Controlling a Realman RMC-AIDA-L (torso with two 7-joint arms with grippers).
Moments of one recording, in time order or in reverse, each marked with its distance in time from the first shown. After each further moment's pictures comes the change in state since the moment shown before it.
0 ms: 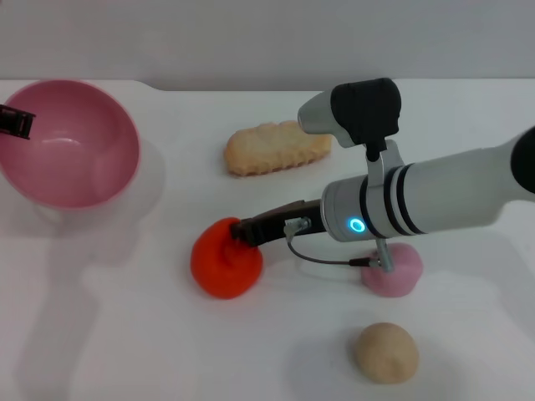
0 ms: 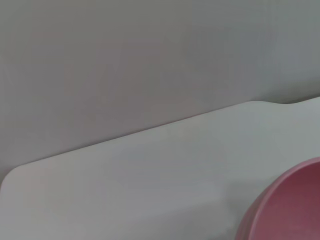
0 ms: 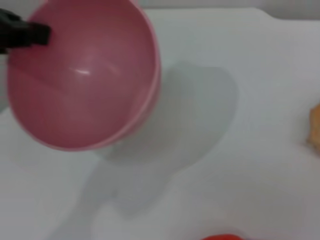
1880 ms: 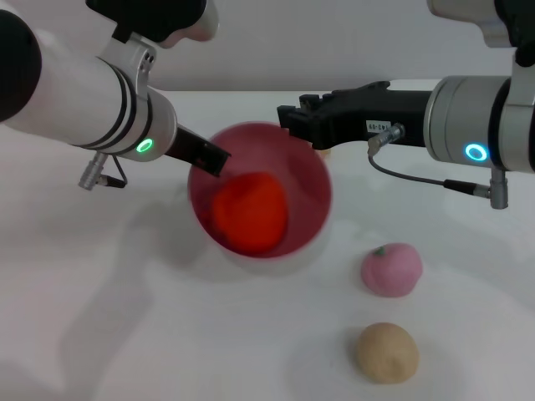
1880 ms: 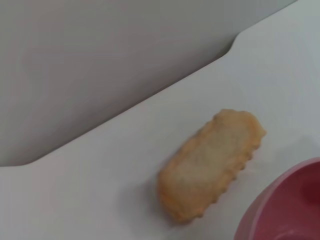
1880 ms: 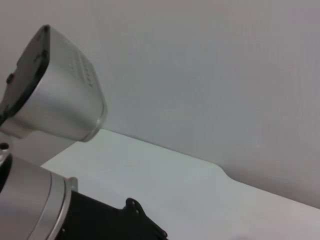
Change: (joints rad) left arm -0.134 -0.008 0.262 -0.059 -0.336 0.034 0.028; right arm -0.395 -0.006 0.188 -0.889 -0.514 0.243 0.240
